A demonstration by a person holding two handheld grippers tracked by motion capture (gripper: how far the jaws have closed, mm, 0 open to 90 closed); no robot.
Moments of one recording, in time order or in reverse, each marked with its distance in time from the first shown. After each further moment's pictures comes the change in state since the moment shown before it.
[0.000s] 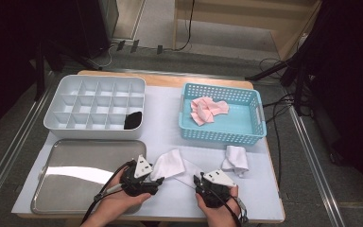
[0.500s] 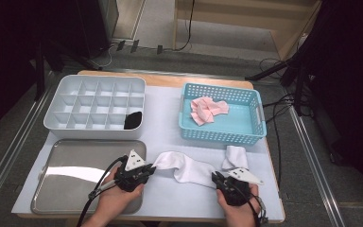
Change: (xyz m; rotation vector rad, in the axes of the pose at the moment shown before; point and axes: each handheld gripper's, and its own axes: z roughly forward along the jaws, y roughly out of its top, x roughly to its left) left arm 0.020 0.001 -0.011 -0.050 -0.047 -0.099; right arm -0.055 -0.001 -0.026 -0.025 0.043 0.115
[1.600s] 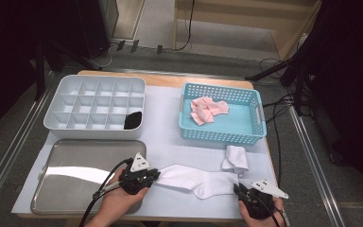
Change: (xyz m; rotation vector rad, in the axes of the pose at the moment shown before) left arm -0.010 -0.002 0.010 0.065 -0.067 -0.006; right arm -0.039 -0.026 -0.040 0.055 -0.101 0.015
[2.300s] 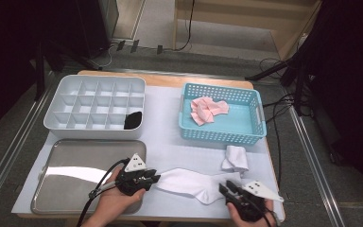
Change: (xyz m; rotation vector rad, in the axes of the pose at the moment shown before) left arm 0.004 -0.003 -0.007 -0.014 -0.055 0.010; right arm 0.037 0.006 -0.002 -0.110 0.177 -0.008
